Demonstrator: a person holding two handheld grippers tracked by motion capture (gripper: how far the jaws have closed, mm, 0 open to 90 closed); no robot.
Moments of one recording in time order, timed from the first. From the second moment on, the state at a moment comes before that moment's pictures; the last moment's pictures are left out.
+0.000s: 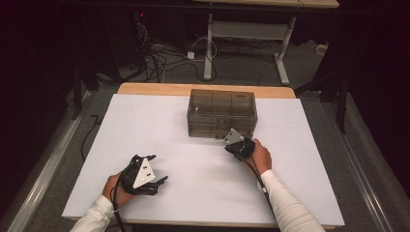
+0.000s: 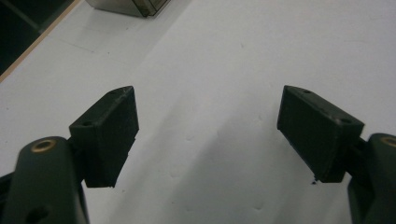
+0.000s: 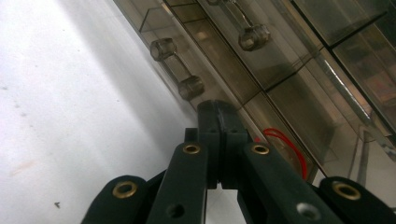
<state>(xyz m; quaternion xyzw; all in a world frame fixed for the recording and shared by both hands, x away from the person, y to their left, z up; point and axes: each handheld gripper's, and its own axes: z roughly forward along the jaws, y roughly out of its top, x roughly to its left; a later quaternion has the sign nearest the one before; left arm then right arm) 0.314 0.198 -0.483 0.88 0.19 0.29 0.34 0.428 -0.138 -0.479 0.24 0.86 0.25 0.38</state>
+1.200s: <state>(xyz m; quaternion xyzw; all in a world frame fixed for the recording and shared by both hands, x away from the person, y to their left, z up) 0.313 0.197 -0.483 0.88 0.19 0.29 0.34 0.438 -0.137 -0.480 0.25 0.86 0.24 0.38</state>
